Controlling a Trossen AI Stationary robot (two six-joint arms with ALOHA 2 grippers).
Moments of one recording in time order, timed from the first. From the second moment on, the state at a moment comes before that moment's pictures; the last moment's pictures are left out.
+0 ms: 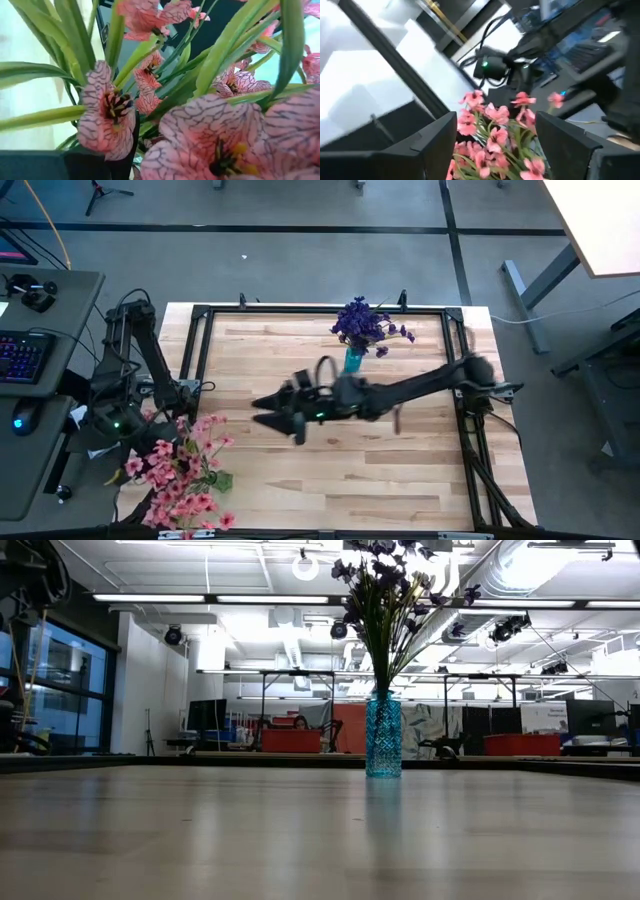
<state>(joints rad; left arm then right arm) -1.32 0.80 0.92 -0.64 -0.47 -0.99 0.24 1.99 1.67 0.58 0.07 0.71</state>
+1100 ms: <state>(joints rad) -1.29 0.71 0.92 -0.36 -0.35 -1.13 0.28 2.35 2.26 0.22 -0.01 0.45</state>
